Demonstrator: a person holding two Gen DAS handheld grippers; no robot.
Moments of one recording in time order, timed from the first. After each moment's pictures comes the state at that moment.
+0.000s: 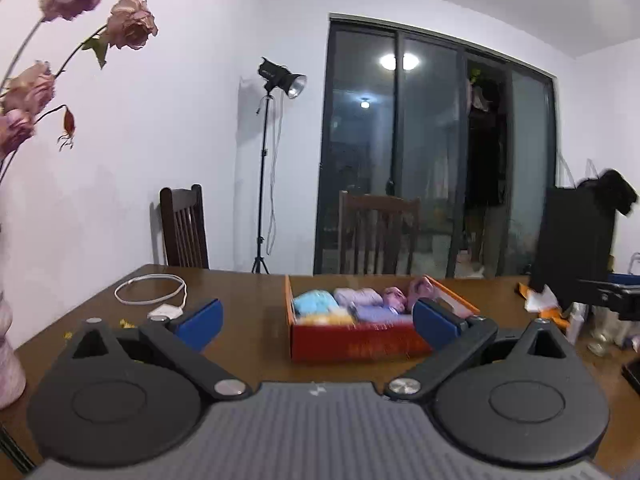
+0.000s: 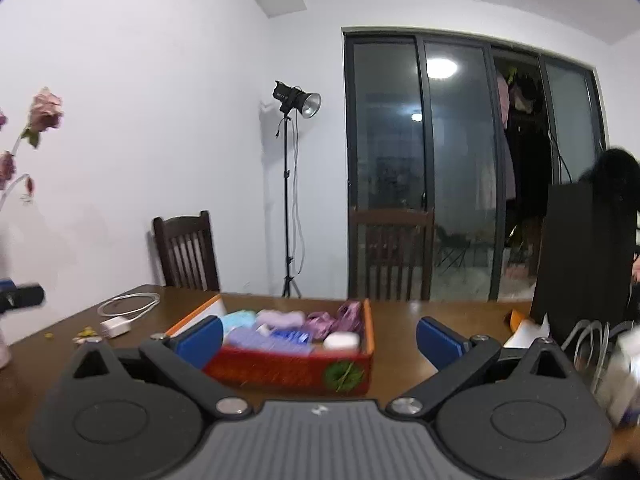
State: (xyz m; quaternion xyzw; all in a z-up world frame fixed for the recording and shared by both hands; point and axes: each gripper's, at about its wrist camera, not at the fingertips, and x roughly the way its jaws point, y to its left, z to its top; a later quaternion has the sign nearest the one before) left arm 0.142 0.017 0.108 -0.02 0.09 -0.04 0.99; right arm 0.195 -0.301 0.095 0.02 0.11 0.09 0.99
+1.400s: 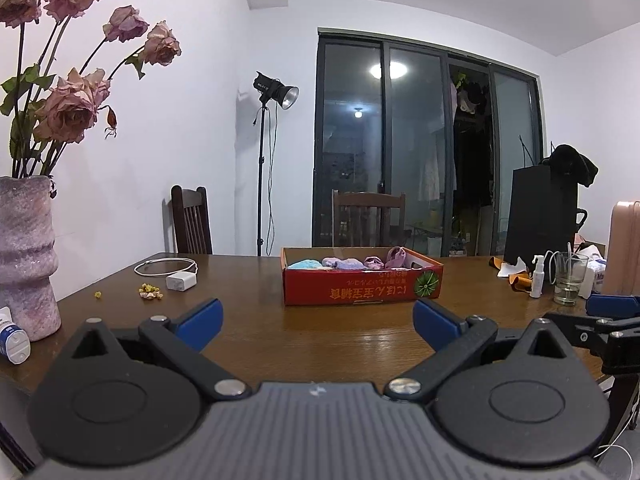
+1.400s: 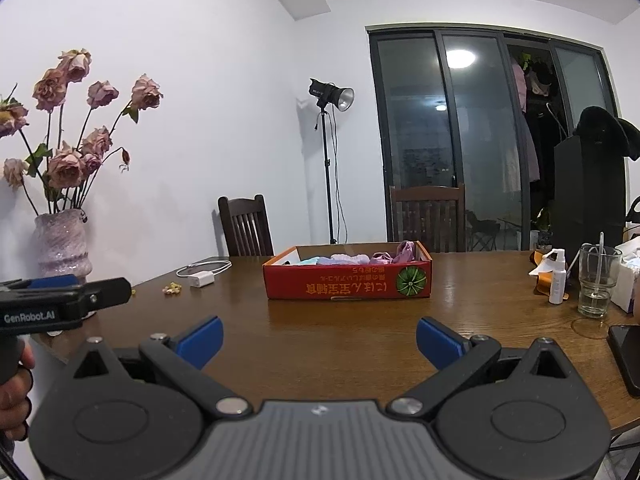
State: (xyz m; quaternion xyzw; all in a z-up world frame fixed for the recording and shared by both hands) left arm 0.009 -0.004 0.048 0.00 0.07 -0.04 1.00; right arm 0.028 -0.255 0.028 0.04 0.11 0.13 0.98
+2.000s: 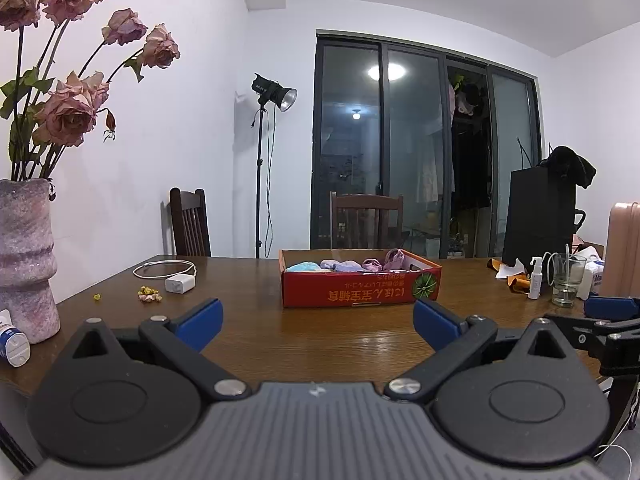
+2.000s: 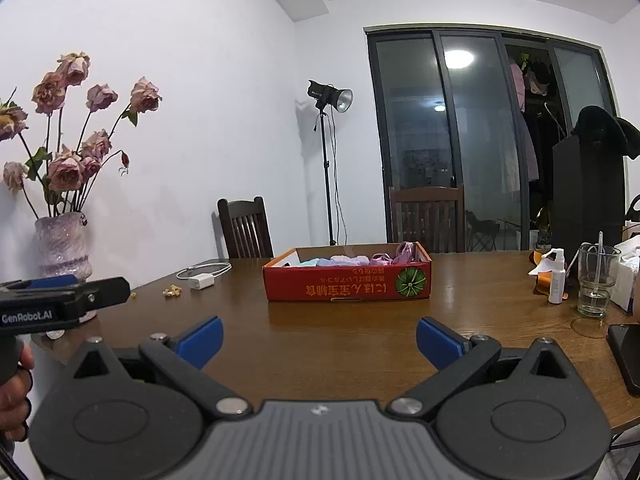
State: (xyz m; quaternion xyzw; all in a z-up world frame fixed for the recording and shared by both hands) left arm 0.008 -0.004 0.049 0.00 0.07 -0.04 1.00; right arm 0.028 -0.258 0.027 0.04 0.11 0.13 0.98
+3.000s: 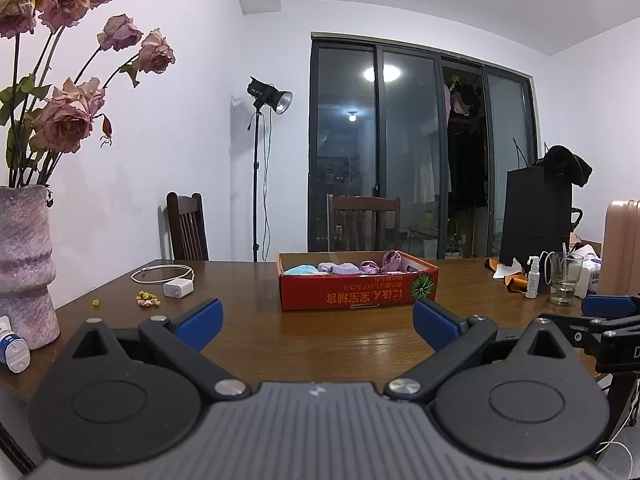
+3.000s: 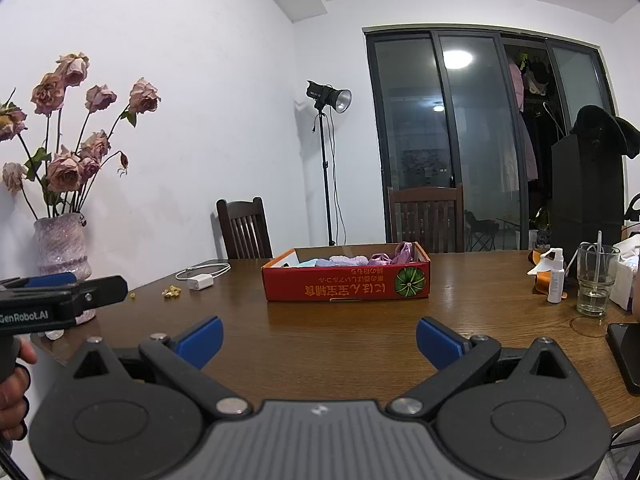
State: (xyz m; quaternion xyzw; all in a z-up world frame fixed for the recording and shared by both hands) left arm 0.007 -0.001 0.050 0.00 0.06 -0.05 1.00; right arm 0.029 -0.260 0.028 0.04 0.11 0.13 0.98
